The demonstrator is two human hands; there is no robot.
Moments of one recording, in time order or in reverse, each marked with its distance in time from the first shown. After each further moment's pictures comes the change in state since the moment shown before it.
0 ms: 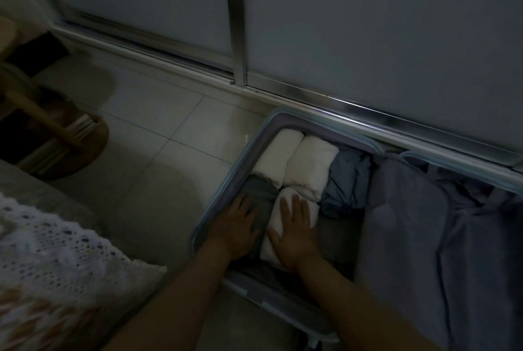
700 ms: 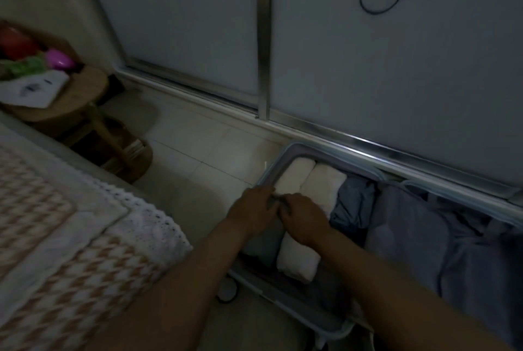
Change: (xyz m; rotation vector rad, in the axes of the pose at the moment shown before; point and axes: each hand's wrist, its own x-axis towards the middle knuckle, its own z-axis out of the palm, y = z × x) left_hand -0.045 0.027 -0.128 -0.436 0.220 -0.145; right_hand -0.022 -0.090 -0.131 0.031 0.014 -0.254
